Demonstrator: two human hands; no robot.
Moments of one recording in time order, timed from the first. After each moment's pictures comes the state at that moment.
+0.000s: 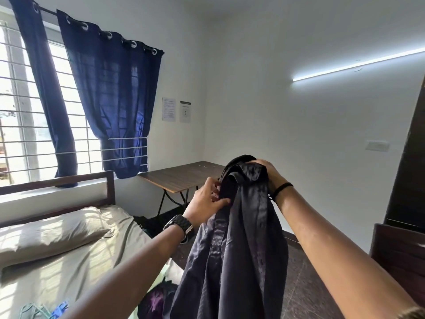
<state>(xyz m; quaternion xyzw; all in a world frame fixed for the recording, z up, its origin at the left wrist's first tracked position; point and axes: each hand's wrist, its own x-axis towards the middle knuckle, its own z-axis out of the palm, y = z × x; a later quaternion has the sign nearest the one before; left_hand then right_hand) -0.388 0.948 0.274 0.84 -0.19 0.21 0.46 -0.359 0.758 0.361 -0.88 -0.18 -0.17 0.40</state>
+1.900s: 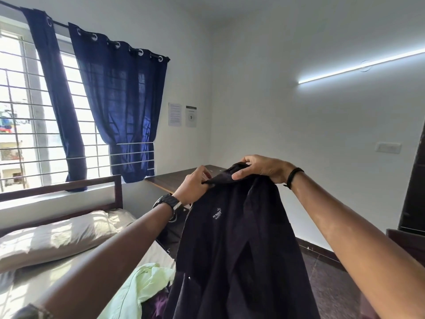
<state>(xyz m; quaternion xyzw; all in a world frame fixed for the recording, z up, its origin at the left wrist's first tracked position) -0.367 0.975 0.321 0.88 -0.16 0.22 0.39 -0.376 0.753 0.399 -0.85 -0.23 0.09 0.46</state>
